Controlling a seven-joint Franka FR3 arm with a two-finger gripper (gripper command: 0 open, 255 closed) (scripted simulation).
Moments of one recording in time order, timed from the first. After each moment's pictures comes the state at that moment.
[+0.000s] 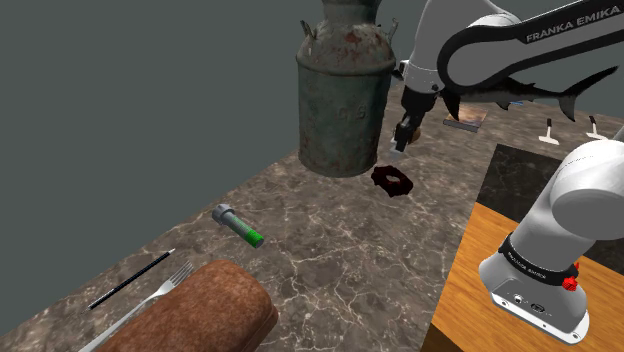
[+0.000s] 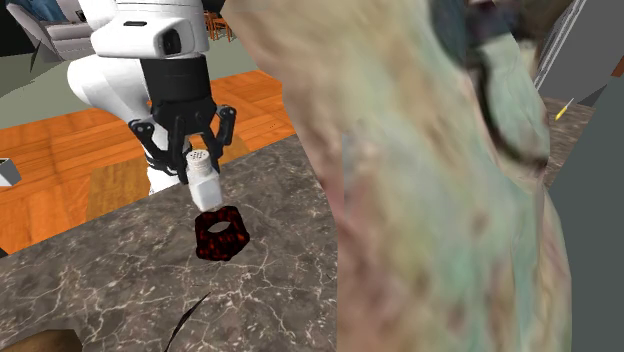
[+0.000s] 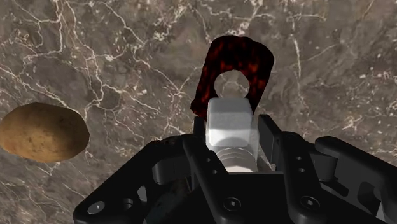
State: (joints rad) arm 0.07 -0.67 0.10 -2.70 -0.05 2.13 -0.02
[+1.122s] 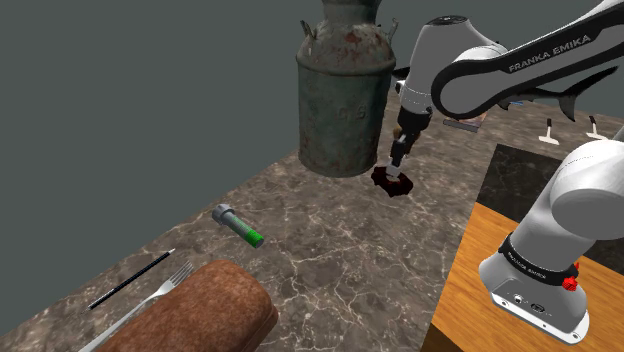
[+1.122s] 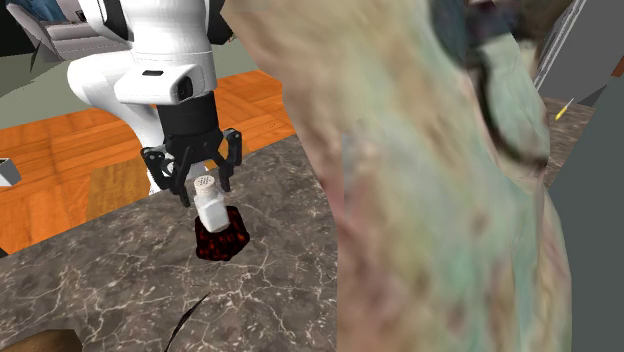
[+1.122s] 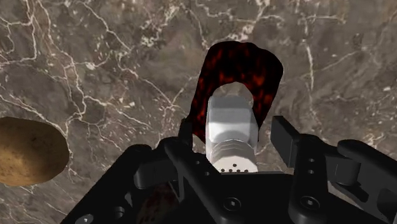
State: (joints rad) arm 0.06 -0.61 0.11 -2.79 -0.05 2.27 -0.01
